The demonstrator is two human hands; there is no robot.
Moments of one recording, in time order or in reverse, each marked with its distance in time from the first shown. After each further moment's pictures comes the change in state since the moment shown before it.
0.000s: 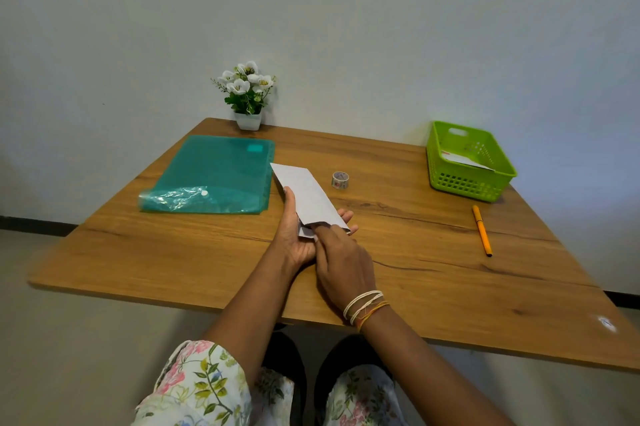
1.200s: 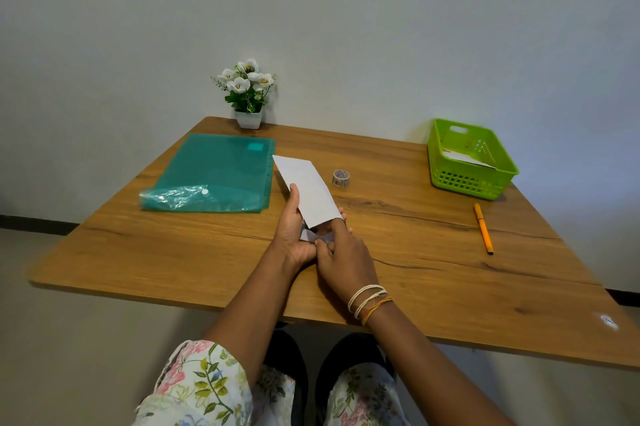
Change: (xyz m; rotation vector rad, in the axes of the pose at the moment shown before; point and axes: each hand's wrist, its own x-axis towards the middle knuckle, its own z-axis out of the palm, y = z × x) left_hand 0.007 0.002 -0.013 0.140 0.013 0.033; right_hand 0.007 0.002 -0.002 0.210 -0.106 0.220
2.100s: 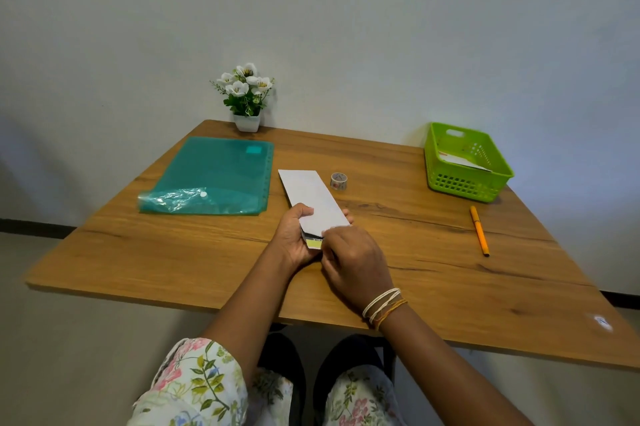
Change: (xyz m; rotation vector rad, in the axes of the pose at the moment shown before) left_hand -0.008 0.003 0.008 0.023 0.075 -0.096; right_hand -0.005 0.028 -0.014 -0.256 0.153 -0.486
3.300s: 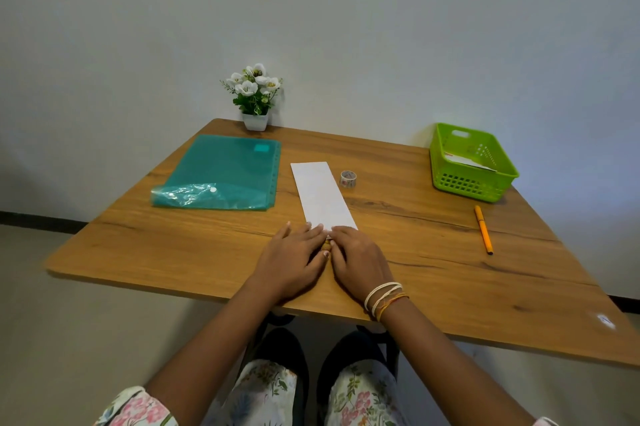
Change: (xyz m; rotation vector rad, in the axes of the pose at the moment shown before) left_hand -0.046 -0.018 -0.045 2.288 0.207 0.731; right_hand -0.003 0.005 0.013 0.088 -0.164 0.214
